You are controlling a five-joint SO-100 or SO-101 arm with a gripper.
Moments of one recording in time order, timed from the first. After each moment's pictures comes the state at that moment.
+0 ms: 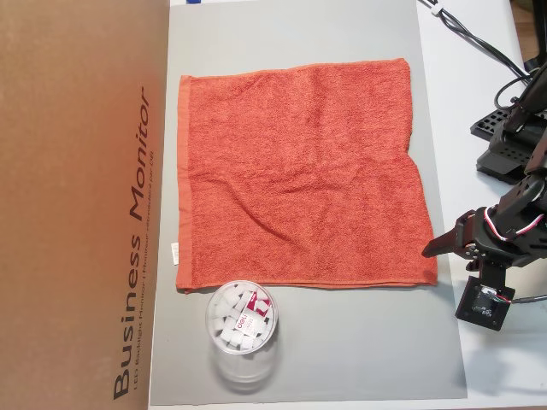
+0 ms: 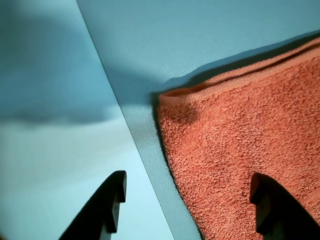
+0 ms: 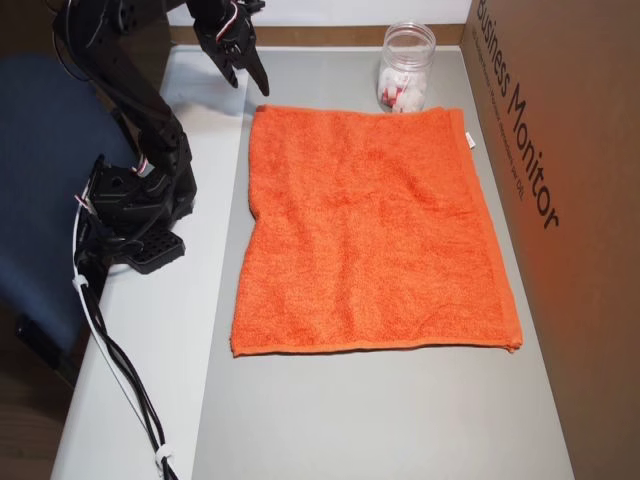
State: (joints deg) arm -61.7 111.2 119.5 65.9 77.6
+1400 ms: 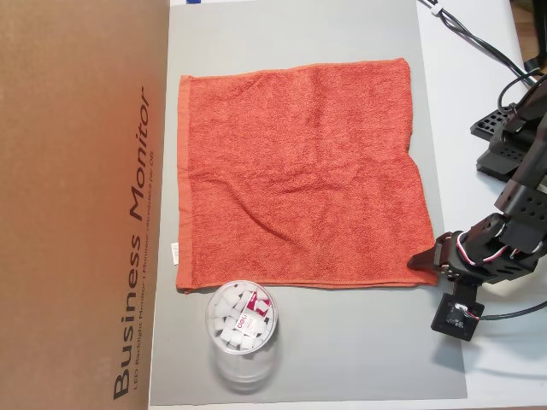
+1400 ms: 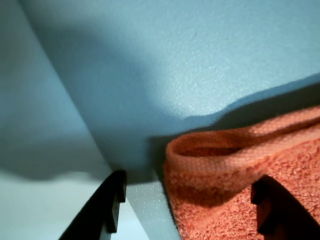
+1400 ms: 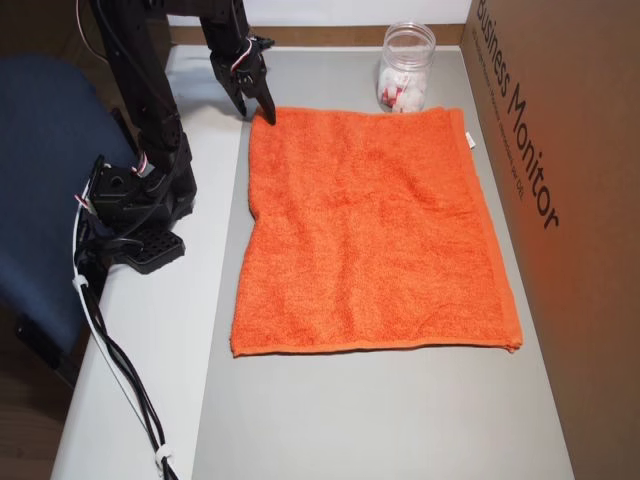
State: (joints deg) arm -61.6 92.5 119.5 51.8 78.0
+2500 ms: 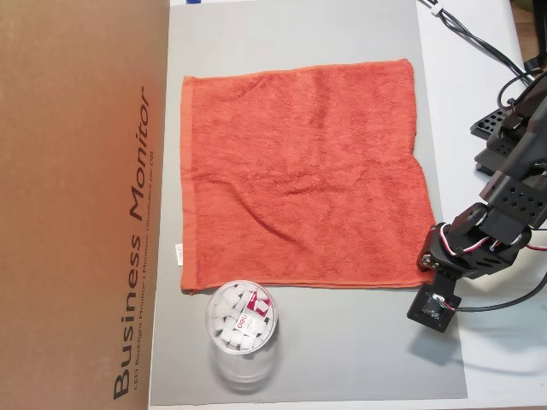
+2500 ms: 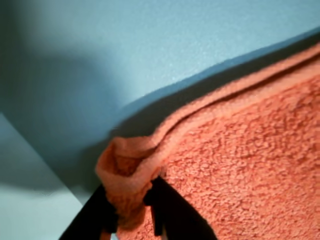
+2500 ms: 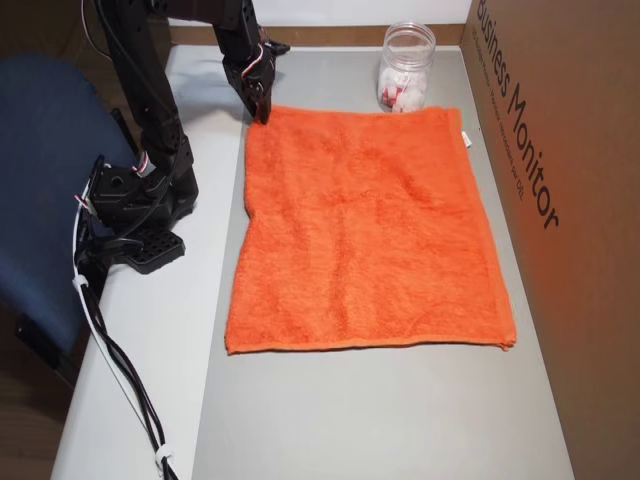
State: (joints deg) arm -56.2 92.1 119.4 50.8 77.6
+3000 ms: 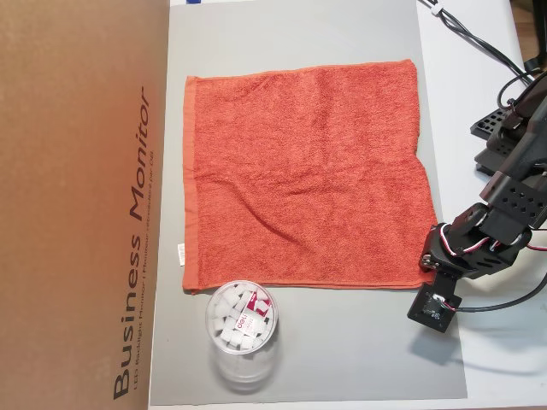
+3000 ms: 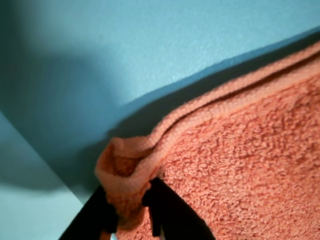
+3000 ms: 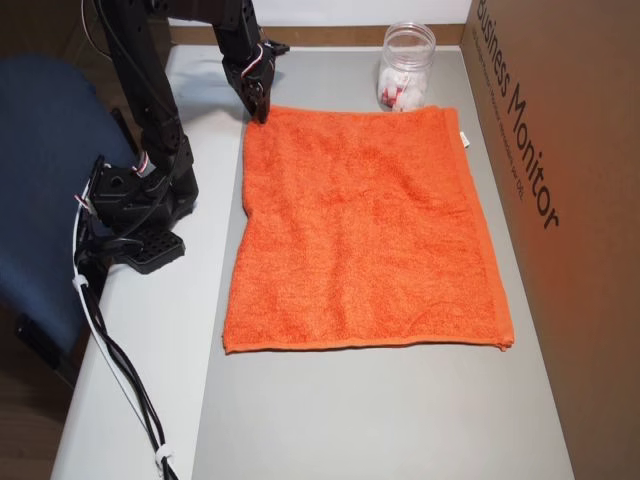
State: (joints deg) arm -56.2 92.1 119.4 51.2 77.6
